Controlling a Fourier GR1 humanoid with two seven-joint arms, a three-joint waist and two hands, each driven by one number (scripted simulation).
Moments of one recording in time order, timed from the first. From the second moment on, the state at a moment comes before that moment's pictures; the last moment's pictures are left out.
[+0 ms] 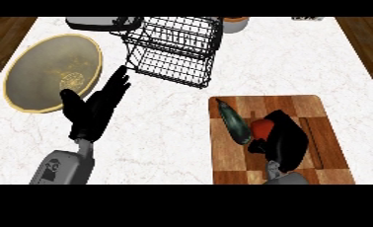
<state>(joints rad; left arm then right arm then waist) -0.18 0.21 -0.18 -1.48 0.23 0.05 0.21 -0.05 -0.03 0.27 -1.43 1.32 -0.41 0.98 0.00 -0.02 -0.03</state>
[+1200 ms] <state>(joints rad) -0.16 0.21 -0.16 -1.46 0.22 0.04 0.19 -0.18 -0.02 0.83 -2.04 1.49 -0.12 1.25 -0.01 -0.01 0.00</state>
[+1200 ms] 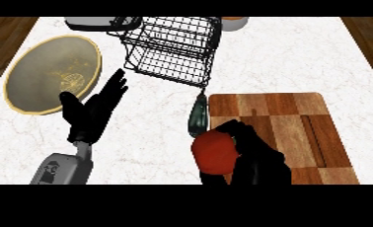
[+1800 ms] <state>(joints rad) -0.19 0.20 -0.16 -1.45 0.22 0.03 0.21 -0.48 -0.02 0.68 -2.08 1.46 0.07 1.24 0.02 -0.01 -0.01</state>
